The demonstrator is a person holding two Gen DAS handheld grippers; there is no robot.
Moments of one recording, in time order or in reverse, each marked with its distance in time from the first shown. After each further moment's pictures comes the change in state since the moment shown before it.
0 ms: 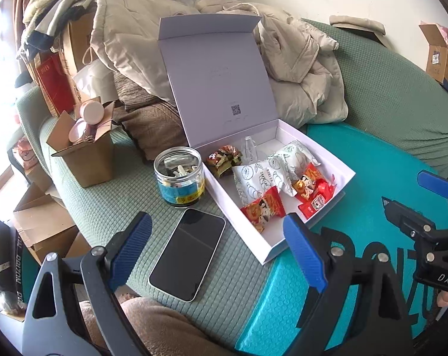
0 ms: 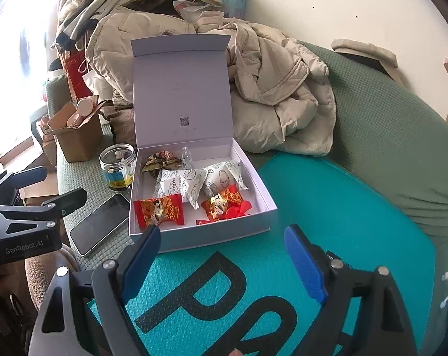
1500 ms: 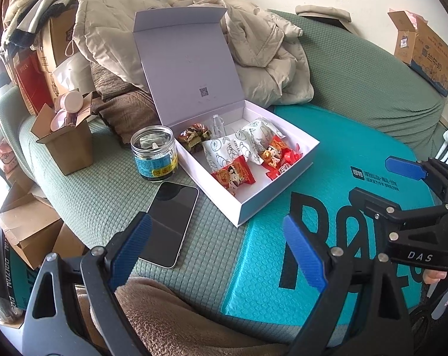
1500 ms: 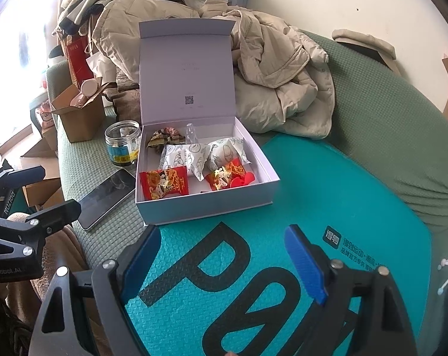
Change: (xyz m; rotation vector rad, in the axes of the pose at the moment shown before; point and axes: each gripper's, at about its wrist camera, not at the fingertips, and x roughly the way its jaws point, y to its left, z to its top) left arm -0.025 -0.006 -0.033 0.048 0.037 -0.135; right arm -0.011 0.009 -0.024 -0.018 0.055 -0.013
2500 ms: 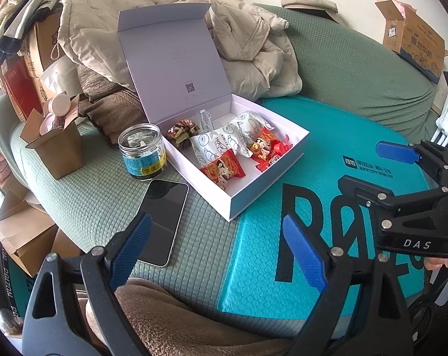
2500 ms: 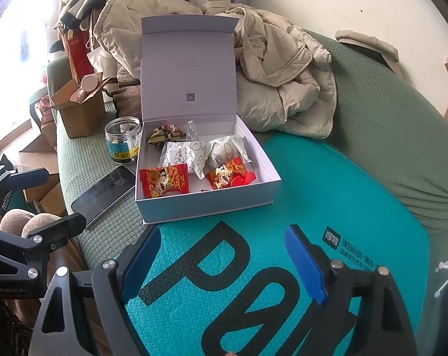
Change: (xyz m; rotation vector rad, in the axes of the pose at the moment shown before) left arm 0.004 -0.006 -0.004 0.042 0.018 -0.037; right arm 0.003 0.003 0.002 -0.019 0.017 -0.008
